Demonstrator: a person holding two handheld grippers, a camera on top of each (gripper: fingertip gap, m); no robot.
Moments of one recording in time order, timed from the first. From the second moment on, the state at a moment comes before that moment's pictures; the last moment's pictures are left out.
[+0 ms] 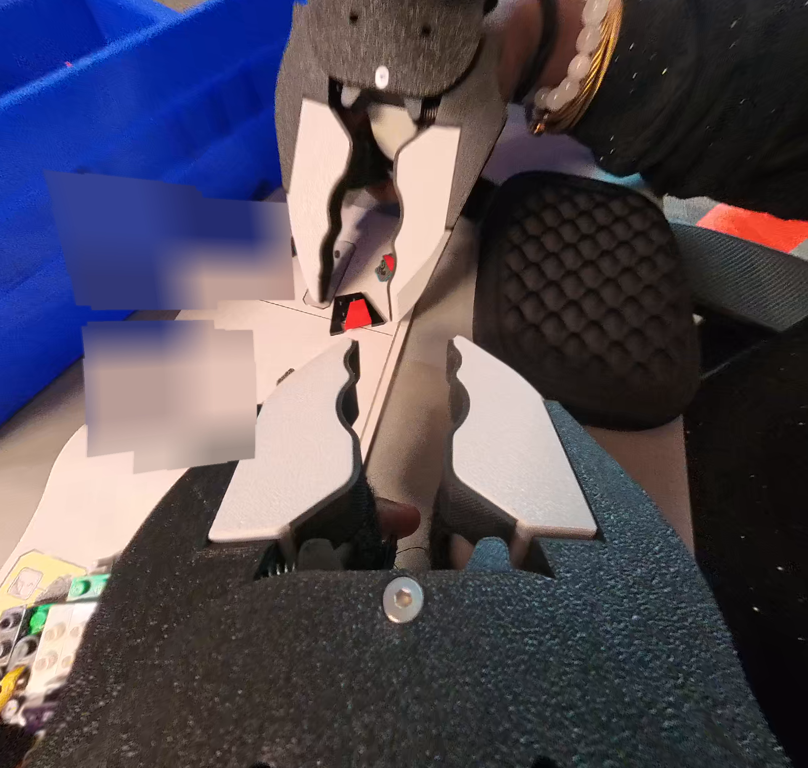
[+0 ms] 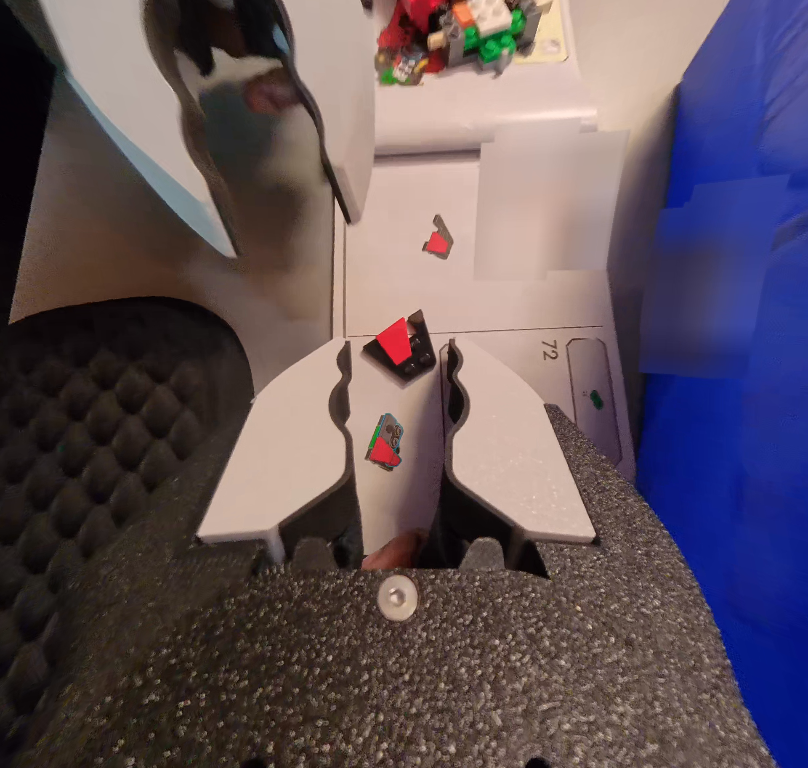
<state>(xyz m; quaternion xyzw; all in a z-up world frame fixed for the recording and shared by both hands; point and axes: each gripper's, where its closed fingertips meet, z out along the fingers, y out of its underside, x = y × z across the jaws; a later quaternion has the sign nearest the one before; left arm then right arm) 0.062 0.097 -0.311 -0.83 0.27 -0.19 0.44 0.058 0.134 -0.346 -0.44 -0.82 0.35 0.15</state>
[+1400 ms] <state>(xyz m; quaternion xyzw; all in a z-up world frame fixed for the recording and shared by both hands) 0.075 0.078 -0.315 -0.77 0.35 -0.15 0.51 0.085 0.147 -0.349 -0.49 -0.76 0.34 0.26</state>
